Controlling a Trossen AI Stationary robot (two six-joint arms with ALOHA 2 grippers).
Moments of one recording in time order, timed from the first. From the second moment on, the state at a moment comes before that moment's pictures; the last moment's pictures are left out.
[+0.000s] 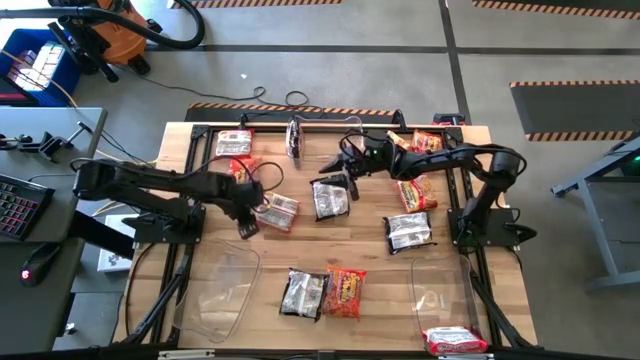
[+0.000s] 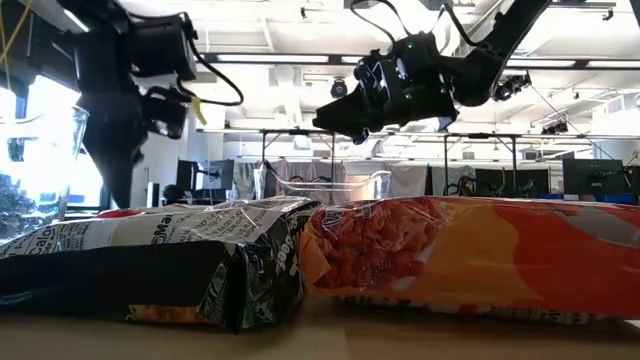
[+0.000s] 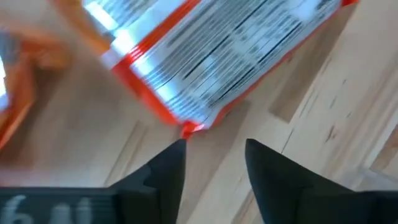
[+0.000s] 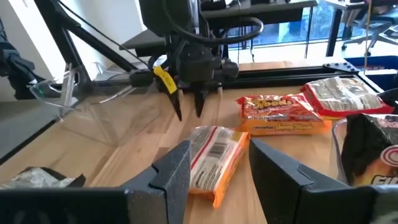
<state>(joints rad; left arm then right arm) 0.11 1.21 0.59 -0.68 0.06 -0.39 -0.42 1.74 0.85 0.67 -0.62 -0.02</state>
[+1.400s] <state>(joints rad) 0.21 1.19 0.54 -0.37 0.08 -0.40 -0.19 1.77 0.85 0.44 -0.11 -0.43</state>
